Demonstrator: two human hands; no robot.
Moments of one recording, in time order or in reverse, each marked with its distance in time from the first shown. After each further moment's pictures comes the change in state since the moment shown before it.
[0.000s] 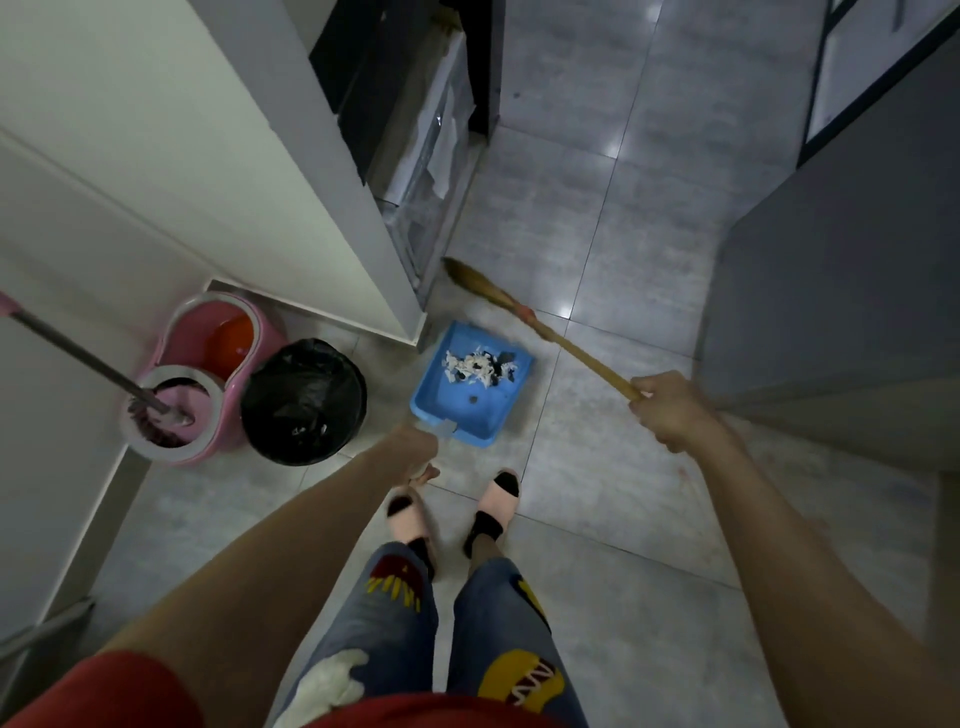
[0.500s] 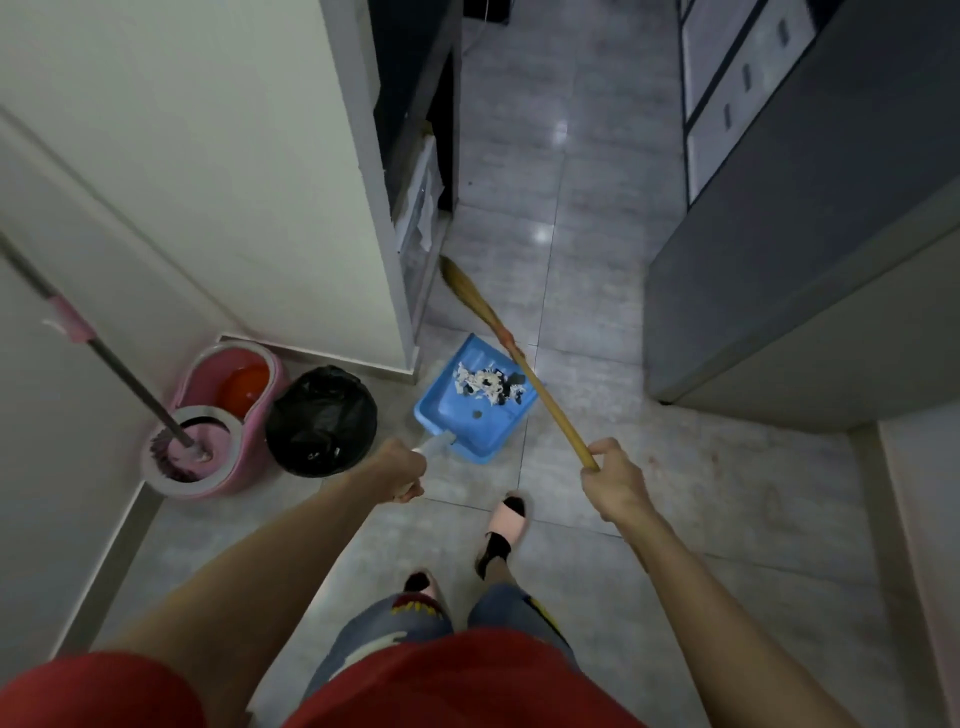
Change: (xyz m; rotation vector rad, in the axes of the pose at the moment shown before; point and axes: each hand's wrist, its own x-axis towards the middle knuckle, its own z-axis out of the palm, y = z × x) left_hand -0.072 -0.141 -0.062 0.077 -0.016 0.226; right_hand -0.226 0.047 0.155 0.281 0.208 0.018
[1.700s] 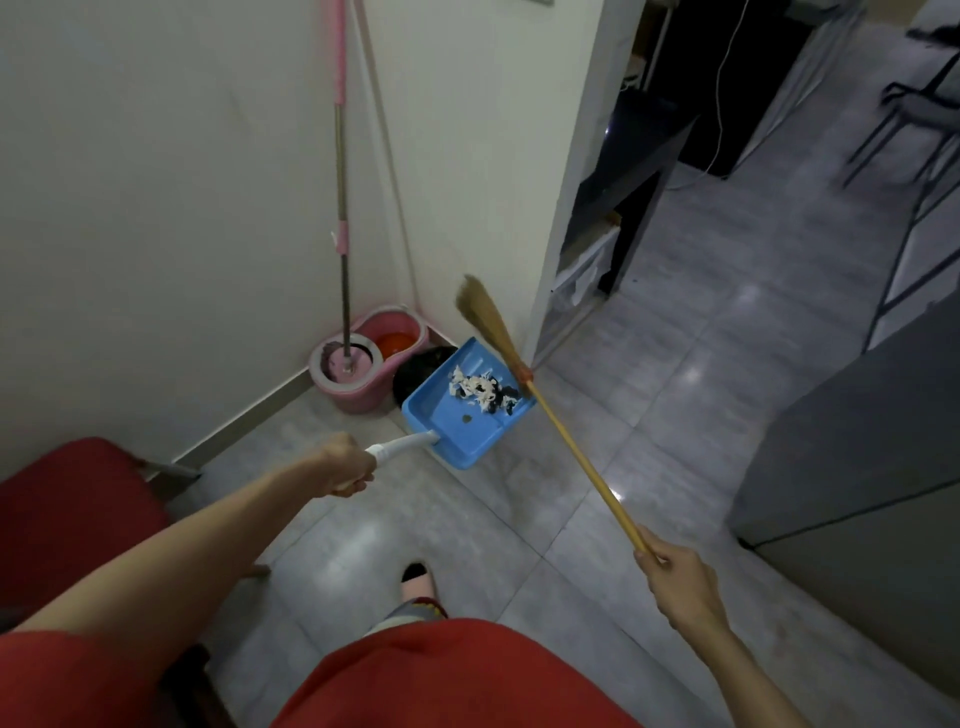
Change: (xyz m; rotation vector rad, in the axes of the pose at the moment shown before) left_hand -0.217 -0.198 -0.007 -0.237 0.353 -0.018; right_hand -0.084 0.151 -0.058 -0.149 -0.114 -0.539
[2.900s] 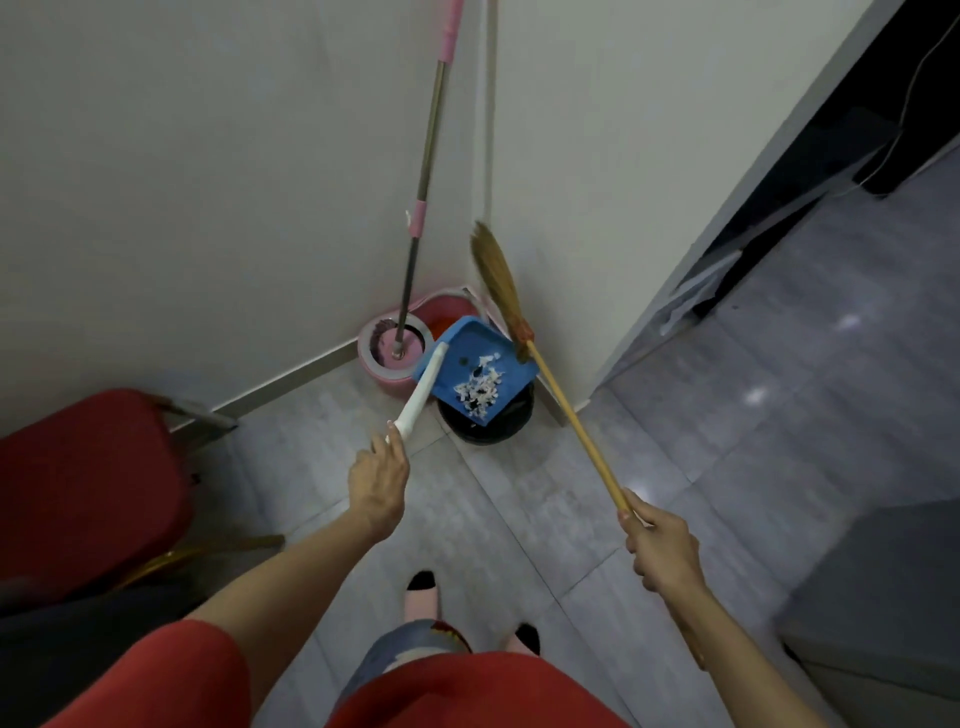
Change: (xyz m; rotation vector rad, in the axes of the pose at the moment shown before) left_hand 0.127 0.030 -0.005 0.831 0.420 0.089; right_hand 0.182 -0.181 0.053 0.147 -0.153 0.007
